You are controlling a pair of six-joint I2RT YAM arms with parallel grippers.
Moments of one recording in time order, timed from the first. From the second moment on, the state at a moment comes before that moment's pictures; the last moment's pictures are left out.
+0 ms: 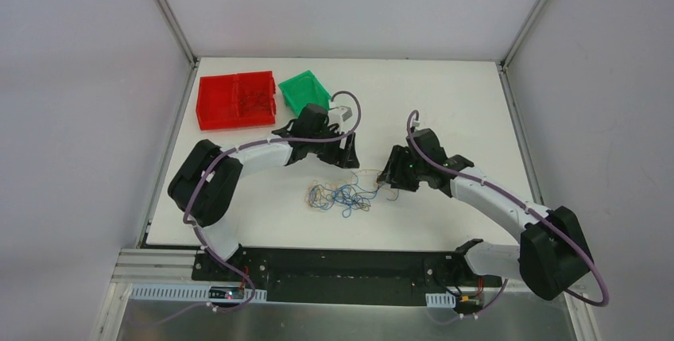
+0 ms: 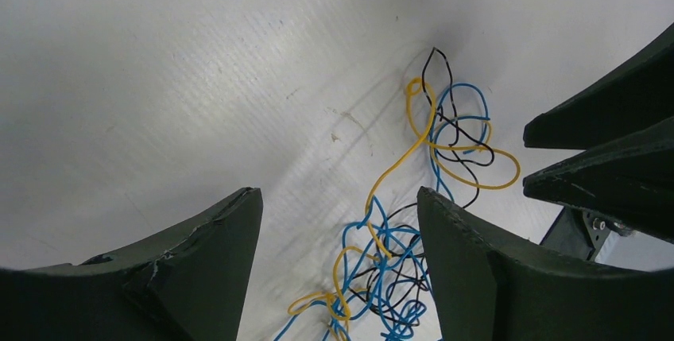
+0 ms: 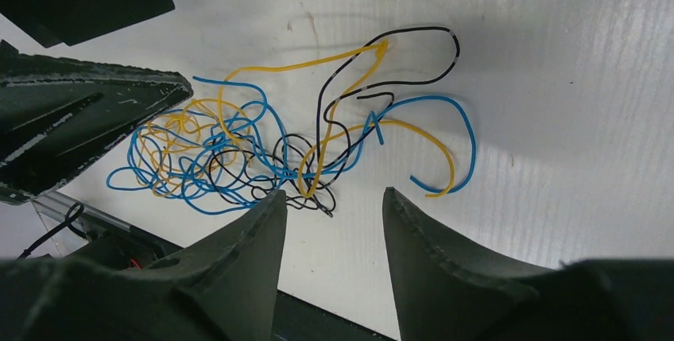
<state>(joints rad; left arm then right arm) -0.62 1.73 1.02 -0.02 0.43 -0.33 0.56 1.22 0.72 -0.42 -0.15 0.77</state>
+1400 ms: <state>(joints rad) -0.62 1.64 0.86 0.17 0.47 -0.35 0.60 1.10 0.80 -0.56 0.07 0.77</state>
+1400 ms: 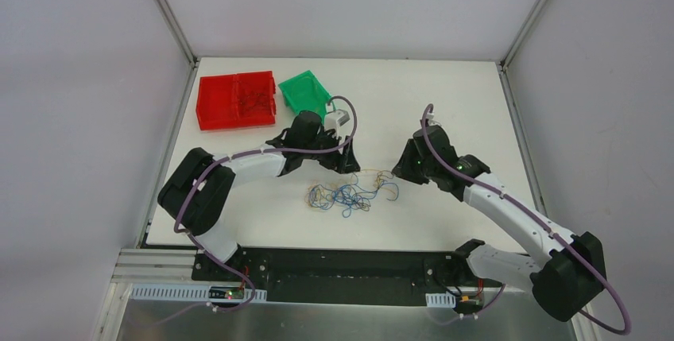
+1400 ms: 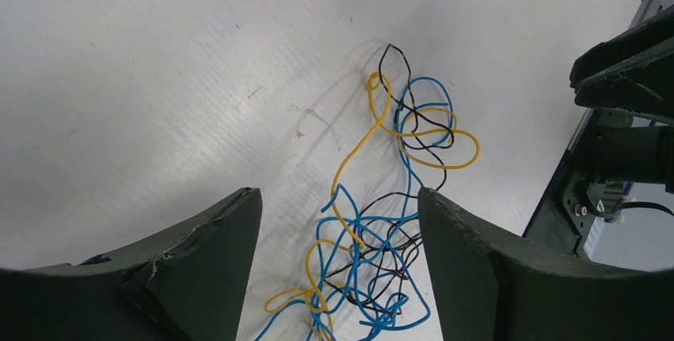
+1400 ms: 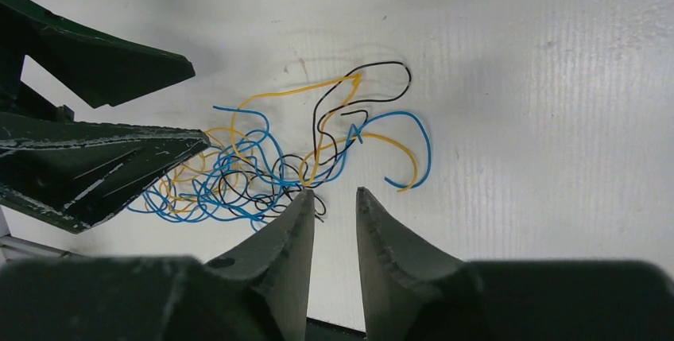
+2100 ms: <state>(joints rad) -0.67 1.70 0.91 0.15 0.50 -0.35 0.60 1.03 0.80 -0.62 0.06 0.82</state>
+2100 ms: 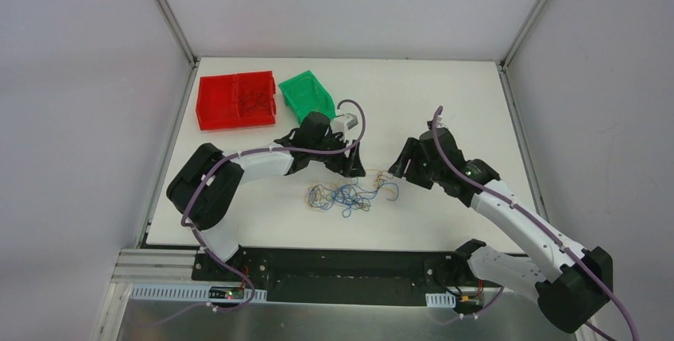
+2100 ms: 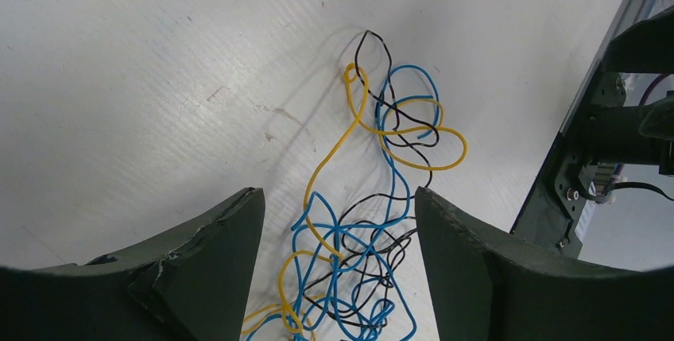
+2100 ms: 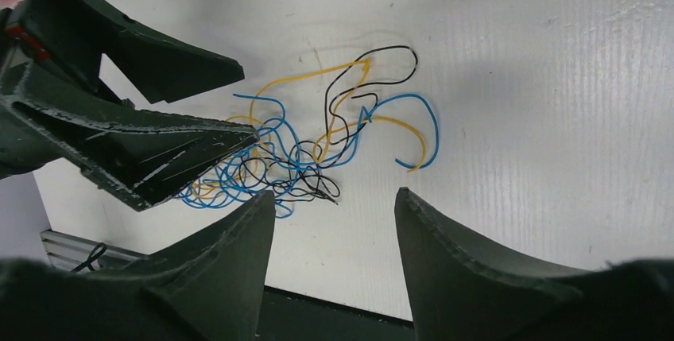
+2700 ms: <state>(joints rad) -0.68 1.75 0.96 0.11 0.52 -0.35 0.60 0.91 0.77 -0.66 0.07 0.85</state>
